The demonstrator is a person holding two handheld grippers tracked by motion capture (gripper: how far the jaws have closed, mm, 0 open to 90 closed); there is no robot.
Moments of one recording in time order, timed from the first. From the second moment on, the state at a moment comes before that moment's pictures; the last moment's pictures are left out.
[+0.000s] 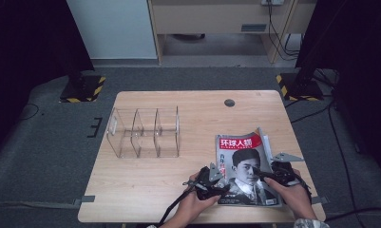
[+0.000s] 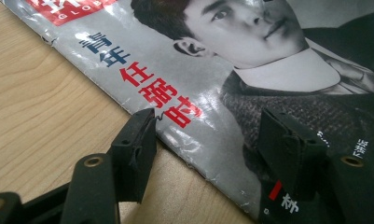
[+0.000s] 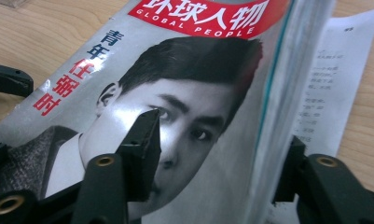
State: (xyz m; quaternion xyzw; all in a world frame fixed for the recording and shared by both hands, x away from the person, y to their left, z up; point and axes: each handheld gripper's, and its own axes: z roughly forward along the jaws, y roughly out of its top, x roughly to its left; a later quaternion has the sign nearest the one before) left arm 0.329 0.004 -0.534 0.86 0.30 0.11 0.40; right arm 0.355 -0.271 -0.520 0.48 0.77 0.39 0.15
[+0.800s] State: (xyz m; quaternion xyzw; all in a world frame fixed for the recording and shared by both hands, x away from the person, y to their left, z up) left arm 0.329 0.004 -0.534 0.86 0.30 0.11 0.40; right arm 0.366 -0.267 -0.526 0.47 0.79 0.36 0.14
